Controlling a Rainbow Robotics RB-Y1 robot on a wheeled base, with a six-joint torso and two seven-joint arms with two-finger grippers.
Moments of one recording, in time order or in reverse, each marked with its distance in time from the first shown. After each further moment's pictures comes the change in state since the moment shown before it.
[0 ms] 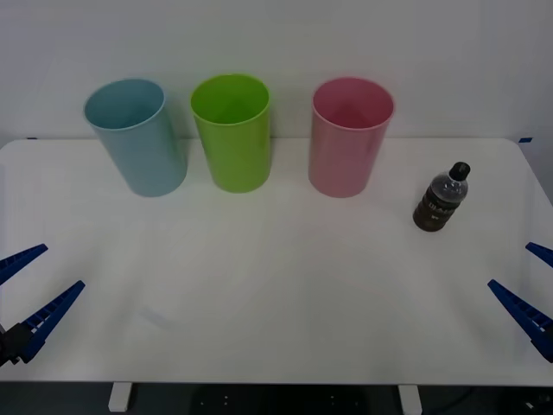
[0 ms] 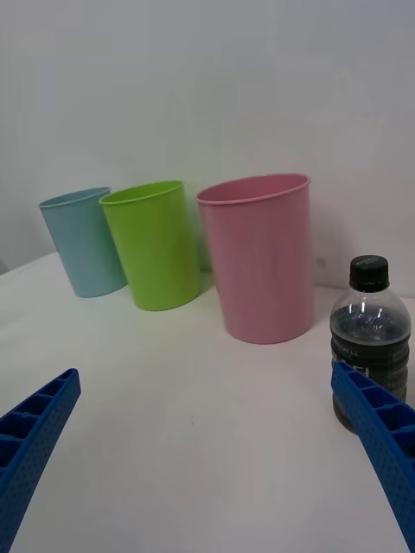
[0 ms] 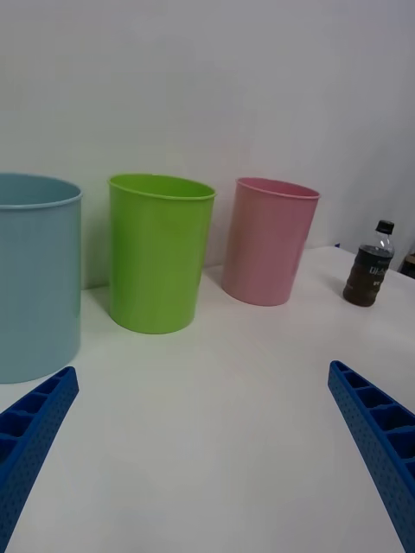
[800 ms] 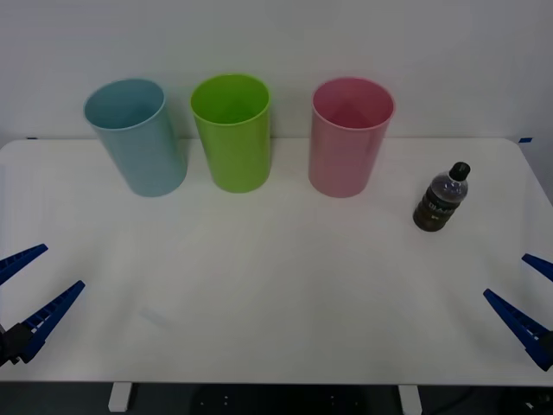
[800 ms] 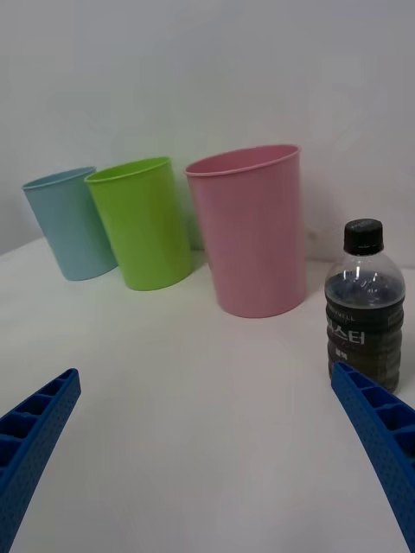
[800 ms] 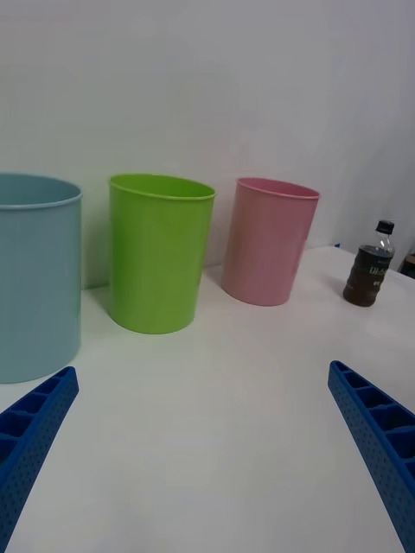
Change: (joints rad) right arm 0.059 -0.022 0.062 -0.028 -0.012 0.091 0.012; left arm 0.000 0.000 0.000 0.000 0.000 0.000 0.000
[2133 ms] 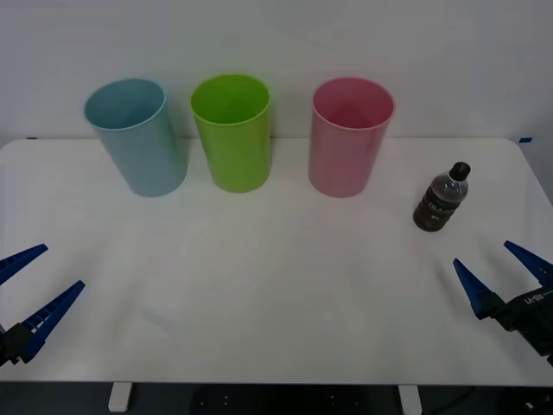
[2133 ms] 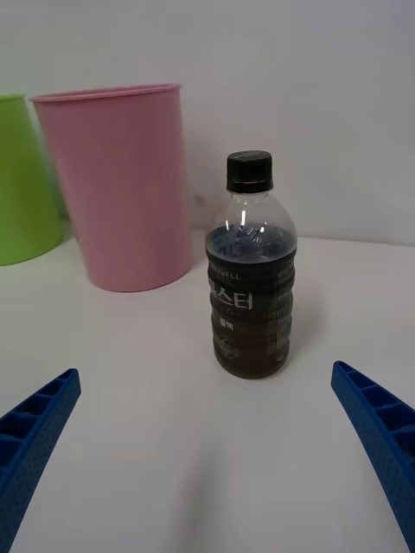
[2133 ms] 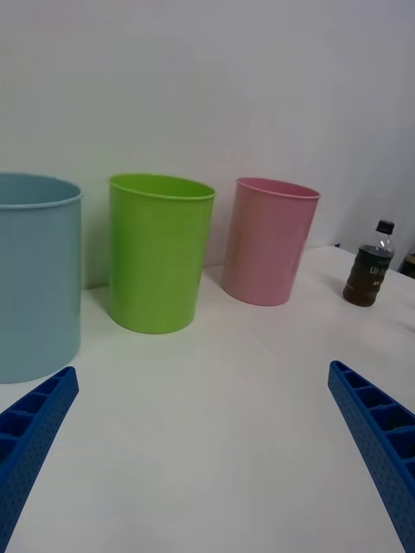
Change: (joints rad) right arm -0.144 0.048 0.167 0.155 0.012 0.395 0.237; left arm 0.000 0.000 0.000 0.000 0.000 0.000 0.000
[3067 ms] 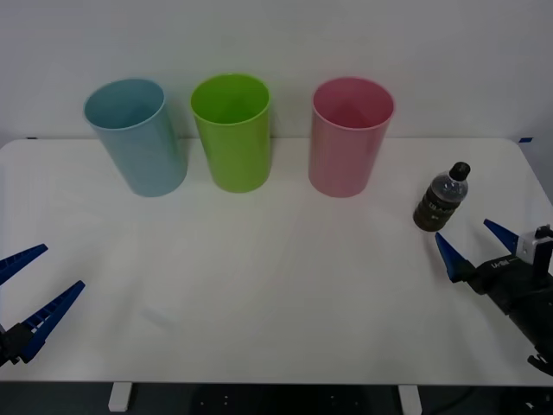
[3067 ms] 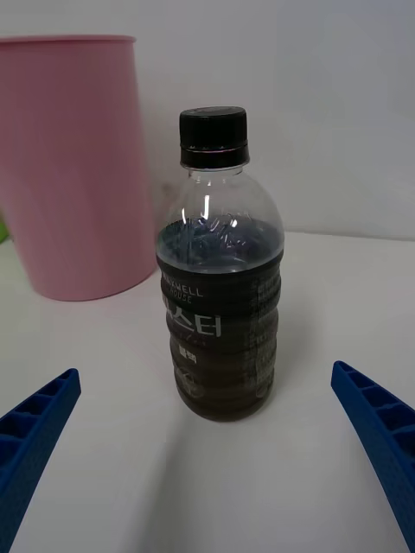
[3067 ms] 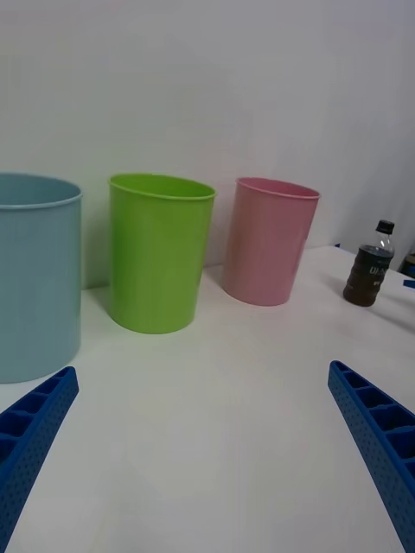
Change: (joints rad) right arm -0.262 0.032 0.007 0.267 0.071 0.061 0.054; left arm 0.000 0.000 0.000 0.000 0.000 0.000 0.000
